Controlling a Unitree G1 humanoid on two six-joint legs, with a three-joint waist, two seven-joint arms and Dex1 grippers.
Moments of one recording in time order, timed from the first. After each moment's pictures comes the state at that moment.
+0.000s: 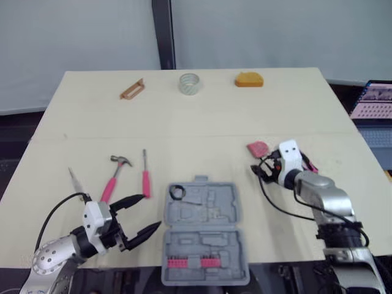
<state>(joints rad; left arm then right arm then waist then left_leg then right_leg) 0.35 0.54 0.21 -0.40 -0.50 0.05 -0.86 -0.48 -0.46 -0.04 0.23 0.20 0.62 0.45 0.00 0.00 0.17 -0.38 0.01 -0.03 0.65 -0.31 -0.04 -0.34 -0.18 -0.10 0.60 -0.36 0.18</state>
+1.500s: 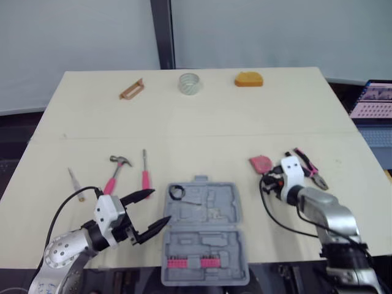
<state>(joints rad) 0.29 0.53 0.14 -0.45 -0.47 0.11 -0.82 -0.13 -0.46 -0.12 -0.20 0.24 0.84 0.44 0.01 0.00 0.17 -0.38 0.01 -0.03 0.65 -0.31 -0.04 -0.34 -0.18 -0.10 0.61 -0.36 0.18</state>
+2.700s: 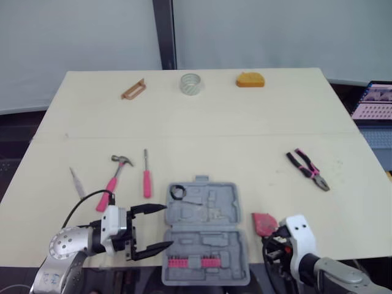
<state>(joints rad) 0.23 0.59 0.09 -0.30 -0.47 -0.01 -1.13 0.41 -0.38 -0.18 -0.91 0.42 1.28 0.35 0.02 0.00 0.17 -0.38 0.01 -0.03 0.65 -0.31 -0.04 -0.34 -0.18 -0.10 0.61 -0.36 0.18</state>
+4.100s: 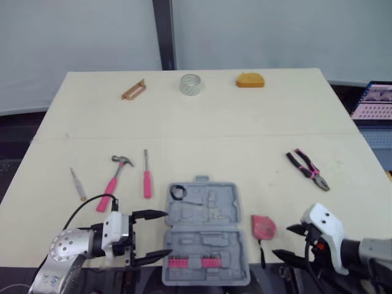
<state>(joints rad) 0.24 0.64 0.04 -0.27 -0.47 -0.07 -1.15 0.38 -0.96 -0.35 -0.71 0.51 0.90 0.90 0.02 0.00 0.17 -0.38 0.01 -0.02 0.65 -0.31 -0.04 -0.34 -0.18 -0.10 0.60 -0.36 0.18</state>
